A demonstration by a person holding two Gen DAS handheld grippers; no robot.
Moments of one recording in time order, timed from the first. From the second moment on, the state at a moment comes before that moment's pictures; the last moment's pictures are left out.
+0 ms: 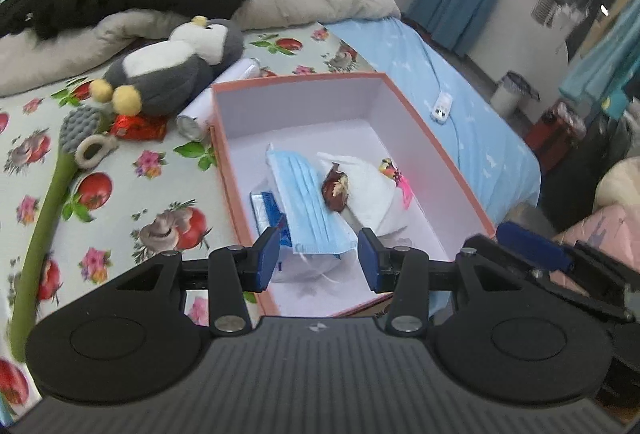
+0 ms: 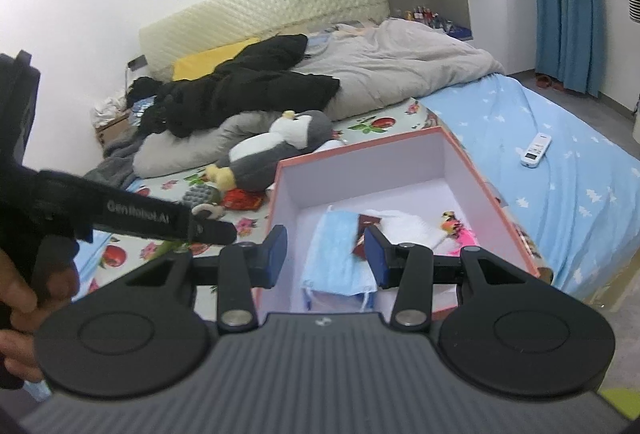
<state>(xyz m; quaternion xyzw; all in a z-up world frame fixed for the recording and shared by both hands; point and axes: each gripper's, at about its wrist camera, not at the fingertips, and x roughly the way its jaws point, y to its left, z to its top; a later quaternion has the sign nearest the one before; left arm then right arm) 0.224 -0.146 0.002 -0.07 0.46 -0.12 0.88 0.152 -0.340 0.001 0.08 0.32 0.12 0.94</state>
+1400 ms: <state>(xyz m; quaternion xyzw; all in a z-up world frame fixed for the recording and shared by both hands) 0.074 0.026 -0.091 -0.15 0.33 0.08 0.93 0.122 -0.206 -0.065 0.05 0.33 0.22 0.92</state>
